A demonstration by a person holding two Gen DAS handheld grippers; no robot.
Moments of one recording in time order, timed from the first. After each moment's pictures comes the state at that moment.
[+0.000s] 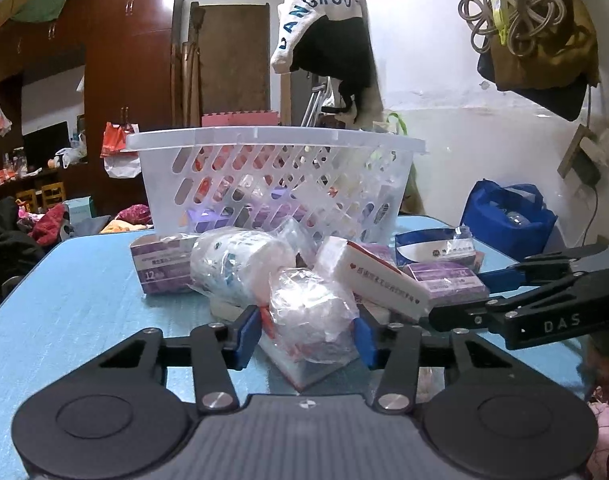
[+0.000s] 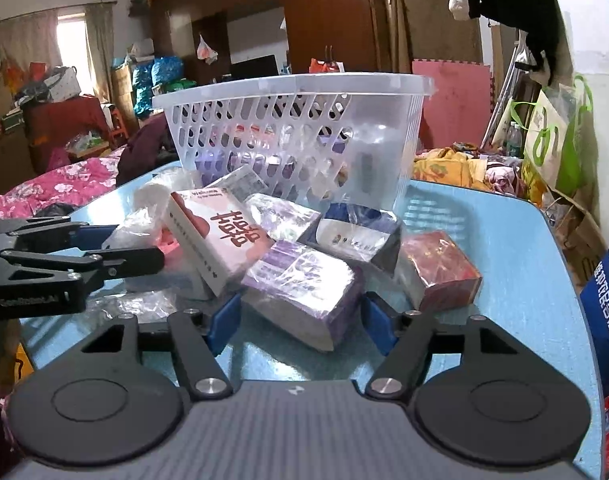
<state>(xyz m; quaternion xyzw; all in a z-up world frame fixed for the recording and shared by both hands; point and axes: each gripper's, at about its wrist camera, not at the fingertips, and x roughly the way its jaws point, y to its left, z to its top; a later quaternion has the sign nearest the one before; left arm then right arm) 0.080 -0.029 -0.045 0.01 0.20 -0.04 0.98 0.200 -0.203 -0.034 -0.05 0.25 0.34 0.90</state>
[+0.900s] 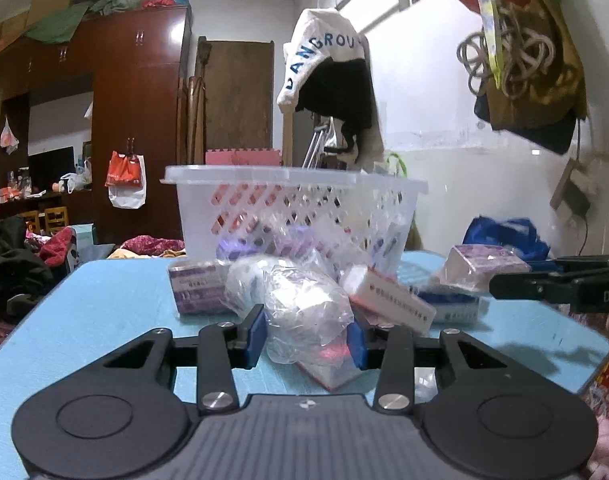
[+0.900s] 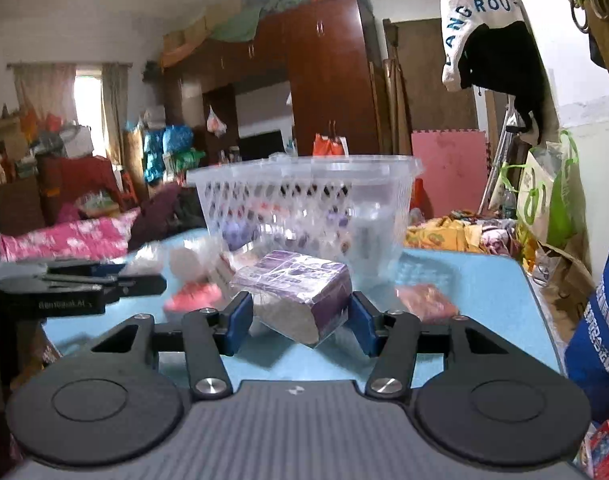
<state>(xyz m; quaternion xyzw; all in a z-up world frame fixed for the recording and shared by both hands) 0.048 0.003 -0.035 -0.01 0.14 -0.04 0.99 0.156 -0.228 -0.012 0.00 0.14 0.35 0.93</state>
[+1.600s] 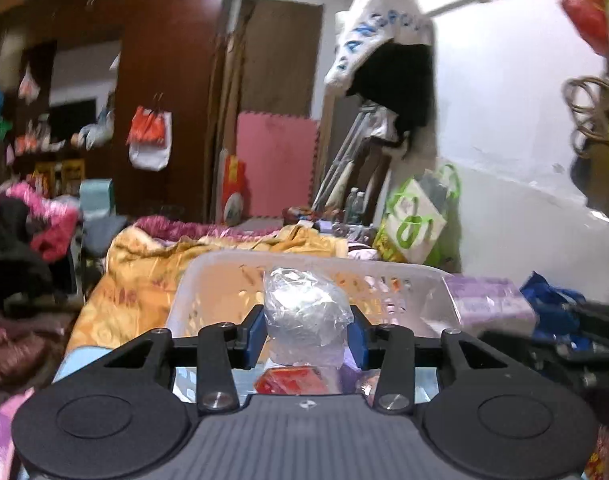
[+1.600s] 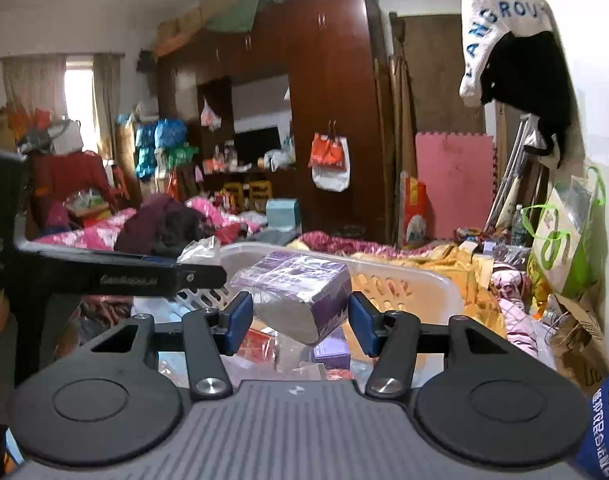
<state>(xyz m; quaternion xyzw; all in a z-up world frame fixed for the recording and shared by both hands) 0.233 0.045 0.075 -0.07 0.21 0.00 0.97 0.293 -0.132 0.083 -0.03 0.17 0.35 0.92</state>
